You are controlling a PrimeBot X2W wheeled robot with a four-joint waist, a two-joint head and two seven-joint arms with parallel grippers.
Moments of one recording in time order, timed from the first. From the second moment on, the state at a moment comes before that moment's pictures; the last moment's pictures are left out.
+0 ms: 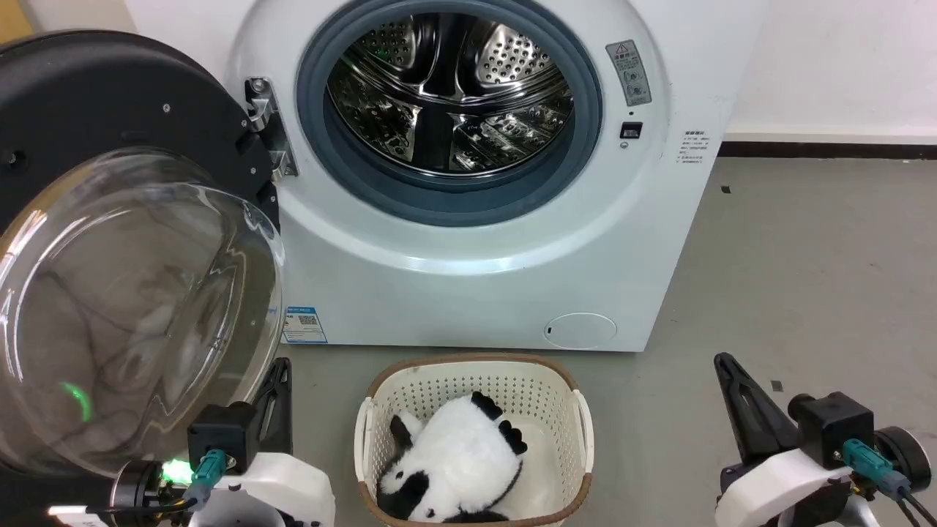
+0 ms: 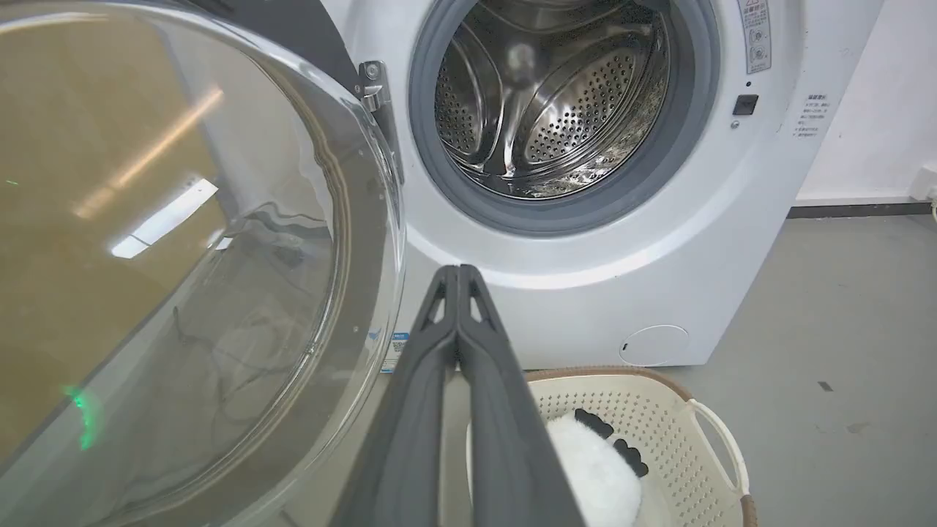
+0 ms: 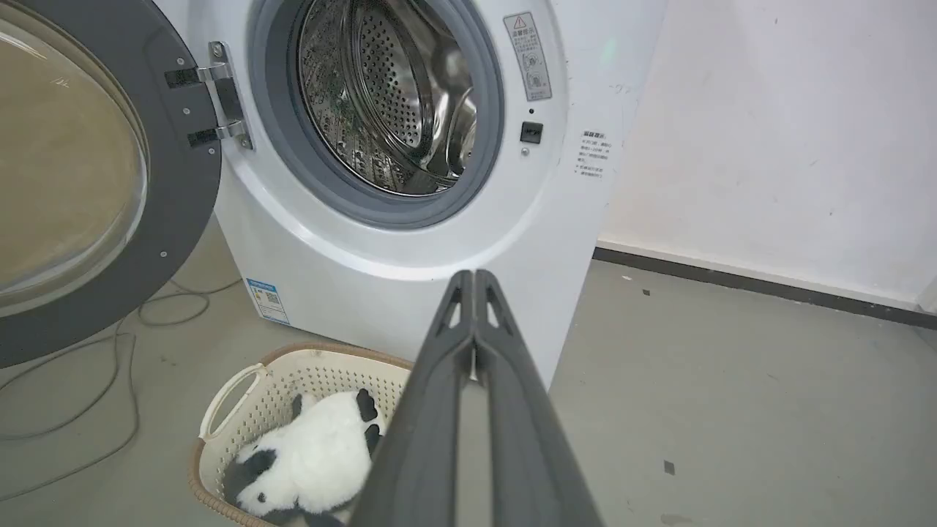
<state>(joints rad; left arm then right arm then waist) 0.00 0.05 0.00 0.00 0.00 0.00 0.00 0.00 -0.05 0.00 0.00 0.01 0.13 0.00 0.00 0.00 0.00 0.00</state>
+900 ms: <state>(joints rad) 0.00 0.05 -0.02 0.00 -0.02 0.01 -0.03 0.00 -0.06 0.00 -0.01 0.02 0.13 -0.03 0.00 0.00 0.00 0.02</state>
